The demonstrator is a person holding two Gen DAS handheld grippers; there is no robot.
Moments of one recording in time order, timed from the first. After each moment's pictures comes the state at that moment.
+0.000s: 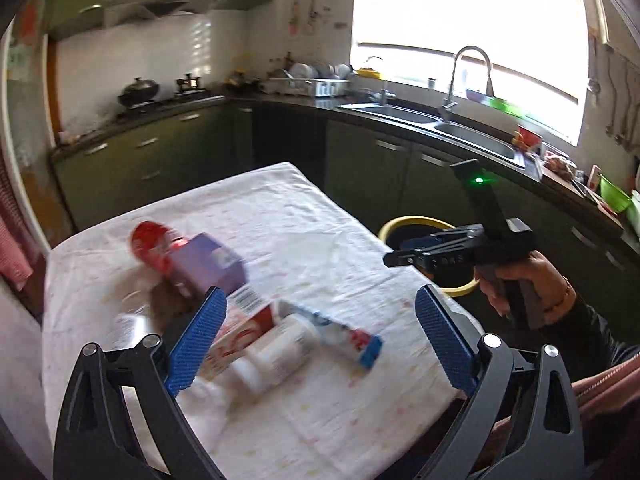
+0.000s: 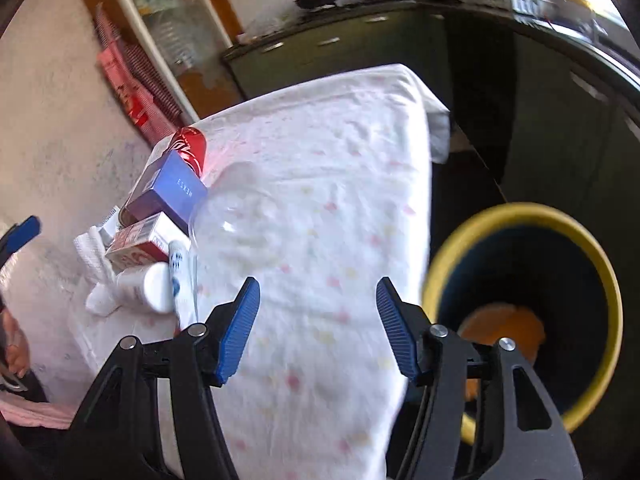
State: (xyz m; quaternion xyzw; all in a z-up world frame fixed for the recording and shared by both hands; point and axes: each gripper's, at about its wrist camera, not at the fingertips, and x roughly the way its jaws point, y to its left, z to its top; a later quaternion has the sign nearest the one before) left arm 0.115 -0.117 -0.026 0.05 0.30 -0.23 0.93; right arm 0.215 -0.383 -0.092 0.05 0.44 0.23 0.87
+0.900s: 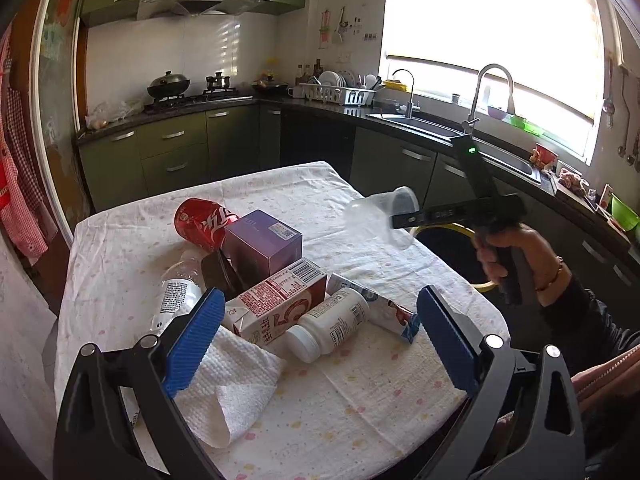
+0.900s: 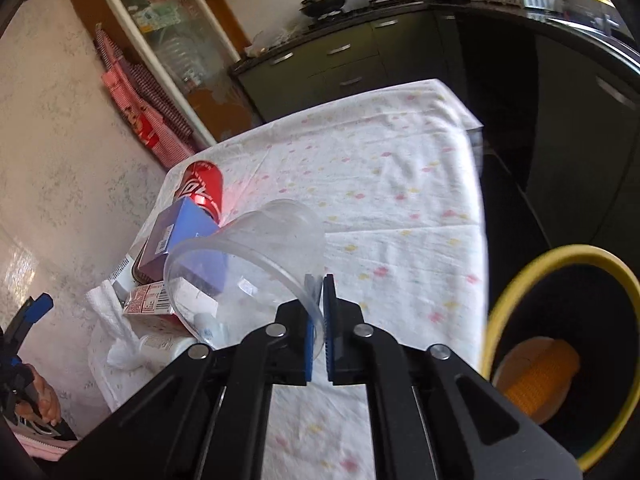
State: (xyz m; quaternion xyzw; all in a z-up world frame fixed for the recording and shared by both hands) left arm 0.102 -0.073 -0.038 0.03 0.29 -0.20 0.94; right arm 0.245 -0.363 -0.072 0.11 0.43 0.23 0.86
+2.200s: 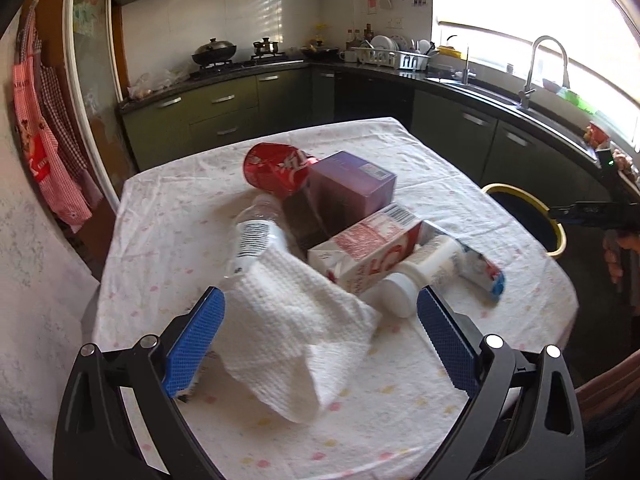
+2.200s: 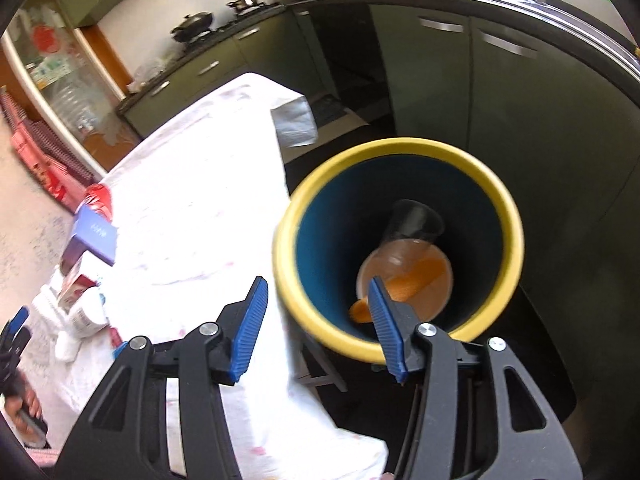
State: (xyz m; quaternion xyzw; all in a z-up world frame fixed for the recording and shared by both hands) left arm 0.122 -0.031 -0.086 0.06 0.35 -0.10 0.93; right arm 0.154 -0.487 -0.100 0.16 0.46 0.04 0.87
